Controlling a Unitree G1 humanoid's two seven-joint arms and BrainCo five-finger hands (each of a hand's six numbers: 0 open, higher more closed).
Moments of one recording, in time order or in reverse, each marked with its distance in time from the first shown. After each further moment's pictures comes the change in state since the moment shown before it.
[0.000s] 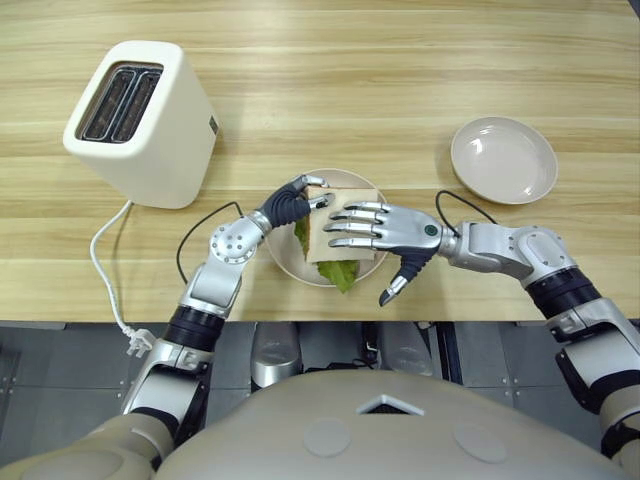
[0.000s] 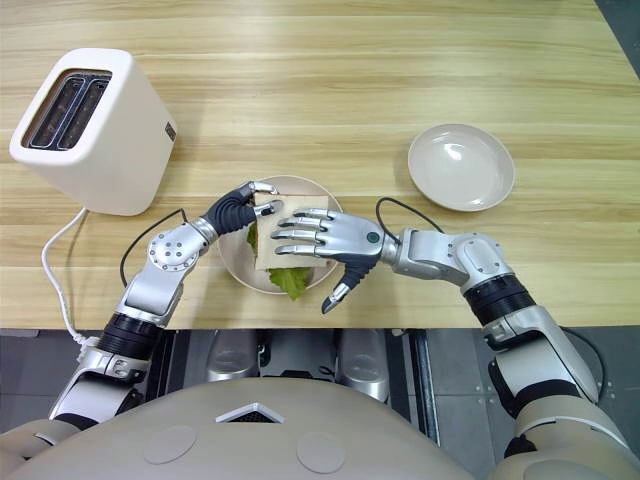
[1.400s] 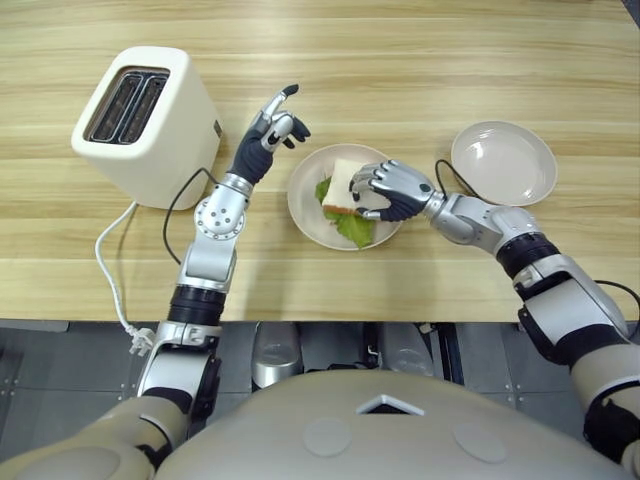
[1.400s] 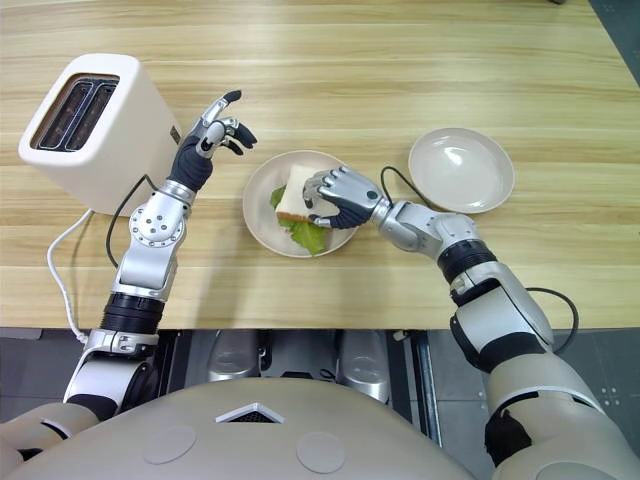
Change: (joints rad) left arm -0.100 -0.070 0.179 0.028 0.018 -0.153 0.226; right arm -0.254 0.165 0.090 0.536 0.109 0.161 -0.262
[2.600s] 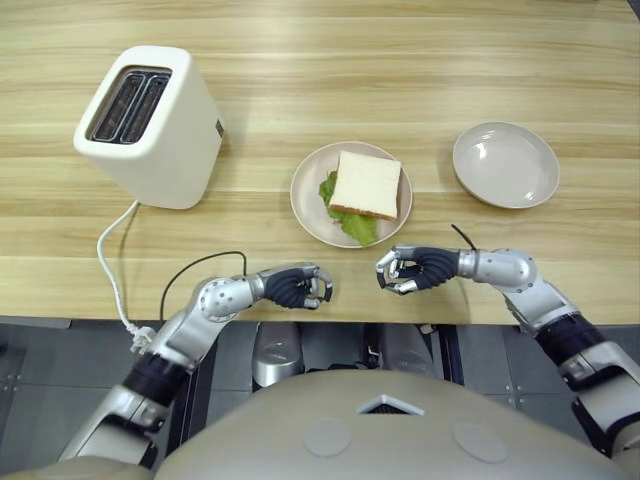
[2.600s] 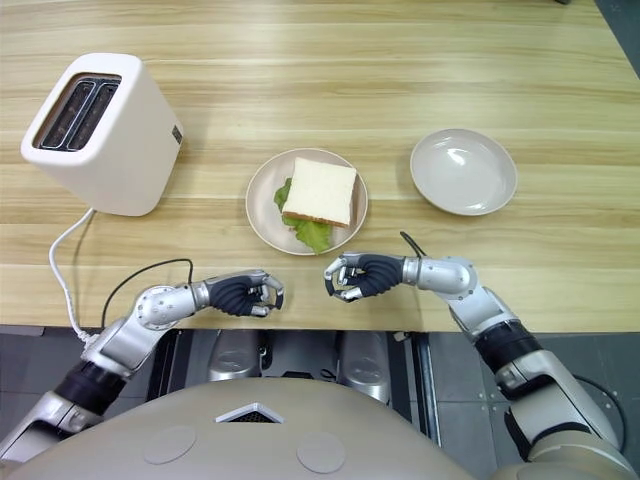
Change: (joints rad) left arm 0.281 0.298 -0.377 -0.099 0.184 -0.125 -0.409; right arm 0.461 -0.189 -0.064 -0.530 0.930 0.230 1.208
